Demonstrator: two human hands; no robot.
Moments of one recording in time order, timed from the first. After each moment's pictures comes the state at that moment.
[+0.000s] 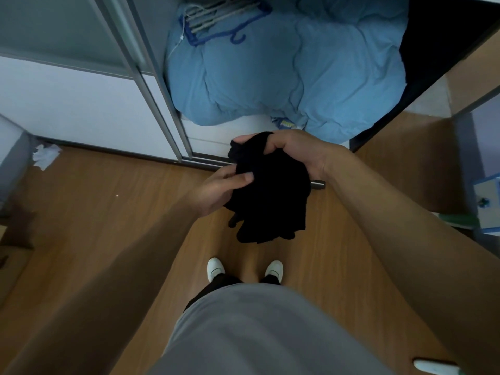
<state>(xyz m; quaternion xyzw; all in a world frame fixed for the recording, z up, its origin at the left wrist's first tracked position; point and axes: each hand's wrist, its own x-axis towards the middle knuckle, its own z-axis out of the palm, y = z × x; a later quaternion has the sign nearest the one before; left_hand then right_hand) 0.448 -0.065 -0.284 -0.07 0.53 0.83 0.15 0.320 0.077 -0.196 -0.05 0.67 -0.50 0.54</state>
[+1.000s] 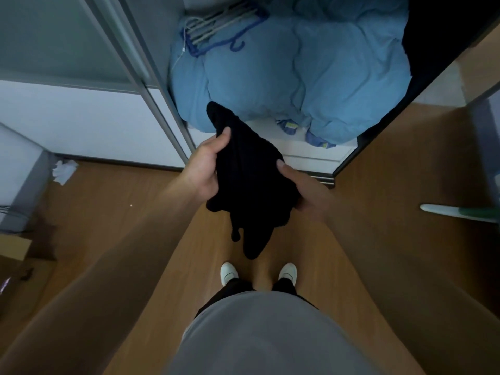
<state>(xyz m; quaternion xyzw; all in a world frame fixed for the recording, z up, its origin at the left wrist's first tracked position) 0.420 -0.077 -0.231 -0.27 0.43 0.86 0.03 0.334 0.122 -0.304 0.03 0.56 -0.66 0.51</state>
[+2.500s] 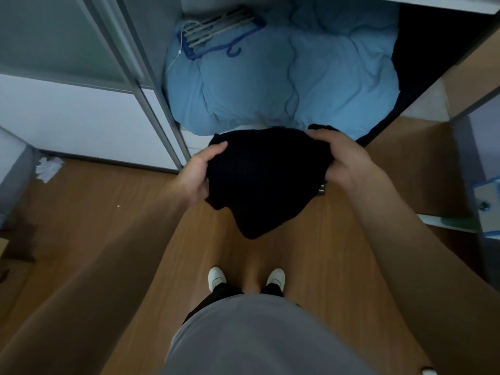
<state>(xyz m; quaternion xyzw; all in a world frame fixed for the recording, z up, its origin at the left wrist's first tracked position) 0.417 -0.088 -0.259 -0.31 0.46 0.83 0.07 0.289 0.132 -0.199 0.15 0.55 -0.74 0.36</state>
